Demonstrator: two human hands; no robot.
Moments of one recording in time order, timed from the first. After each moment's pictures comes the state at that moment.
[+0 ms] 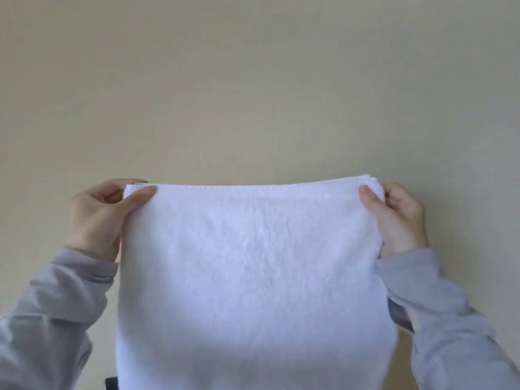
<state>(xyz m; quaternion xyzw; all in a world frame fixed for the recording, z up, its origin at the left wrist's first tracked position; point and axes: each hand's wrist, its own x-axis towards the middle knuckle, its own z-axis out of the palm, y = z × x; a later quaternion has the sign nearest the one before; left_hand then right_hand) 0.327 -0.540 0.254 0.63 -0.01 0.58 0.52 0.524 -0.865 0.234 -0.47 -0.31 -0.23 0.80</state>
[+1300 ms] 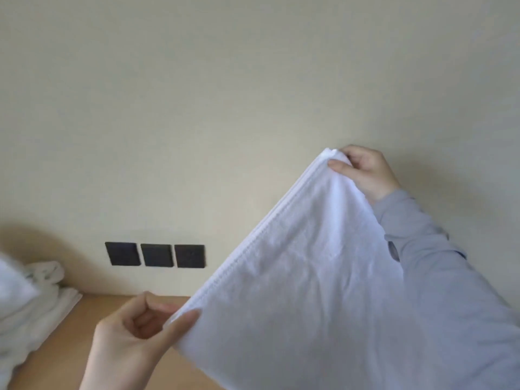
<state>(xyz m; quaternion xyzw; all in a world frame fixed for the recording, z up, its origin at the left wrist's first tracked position) 0.266 -0.727 0.000 0.66 0.24 0.41 0.59 0.604 -0.875 0.133 -0.69 -0.43 -0.04 0.58</state>
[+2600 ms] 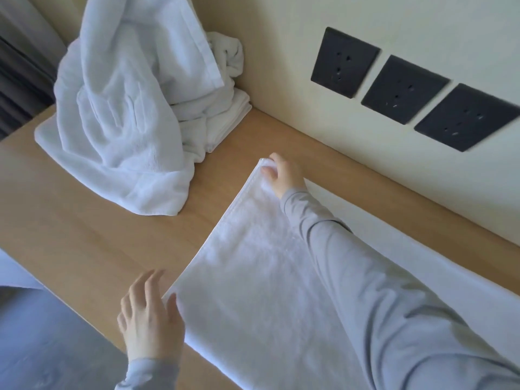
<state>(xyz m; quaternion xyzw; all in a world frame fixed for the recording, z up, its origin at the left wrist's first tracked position) 0.059 -0.576 -0.323 0.63 0.74 0.16 0.19 0.340 -0.419 -0.337 -0.79 -0.54 0.20 0.21</state>
